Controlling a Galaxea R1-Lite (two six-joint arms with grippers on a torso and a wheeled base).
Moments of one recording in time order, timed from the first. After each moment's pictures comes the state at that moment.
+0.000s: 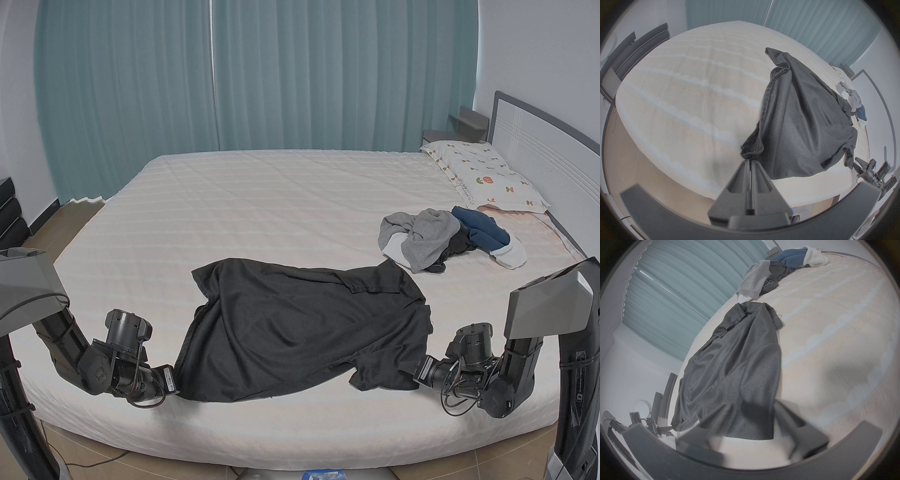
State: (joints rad) left arm -0.14 2.05 -0.50 -0.49 -0.02 -0.49; right arm 0.32 2.37 -0.45 -1.28 0.11 0.76
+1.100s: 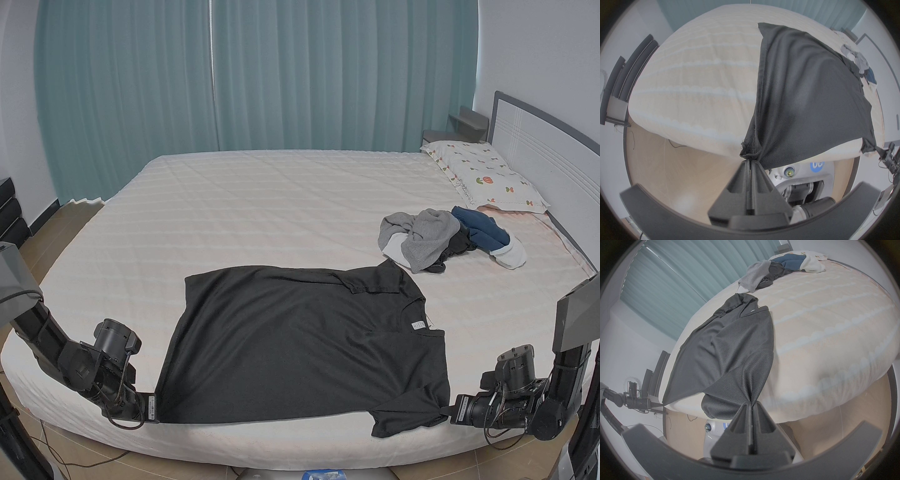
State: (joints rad) left arm -0.12 1.92 -0.49 -0.12 0.03 -0.27; right arm 0.30 2.12 -0.03 -1.27 0.13 0.58
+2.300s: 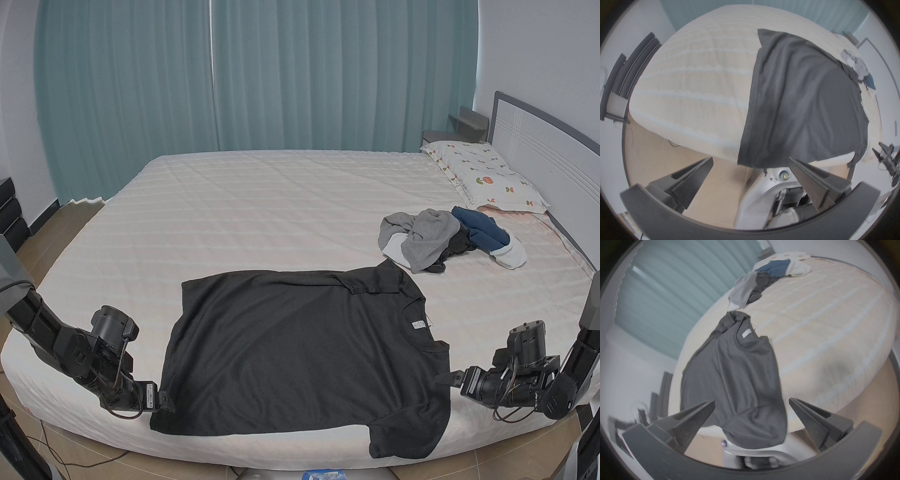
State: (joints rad) left arm -0.12 1.88 -0.57 -0.01 0.02 -0.29; right arm 0.23 1.96 -0.16 -1.00 0.14 0.66
